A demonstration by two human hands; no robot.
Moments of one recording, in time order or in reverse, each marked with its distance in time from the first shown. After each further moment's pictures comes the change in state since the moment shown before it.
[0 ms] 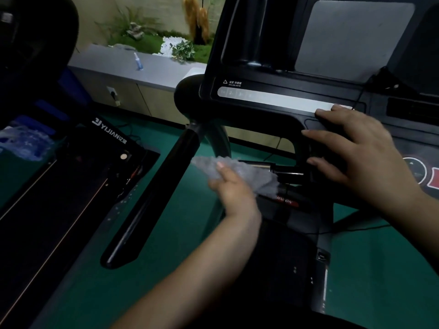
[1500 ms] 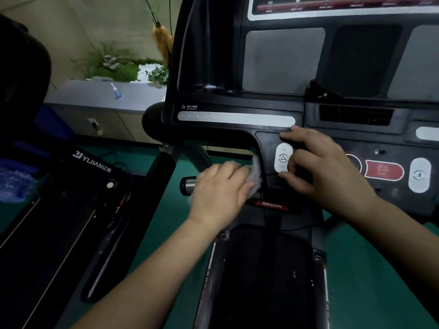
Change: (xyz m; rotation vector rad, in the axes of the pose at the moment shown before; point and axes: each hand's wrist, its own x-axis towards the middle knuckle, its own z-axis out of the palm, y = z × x) left_hand 0.012 0.010 -0.008 1.249 -0.272 1.513; right_hand -0.027 0.004 -0.009 0.213 0.029 0.081
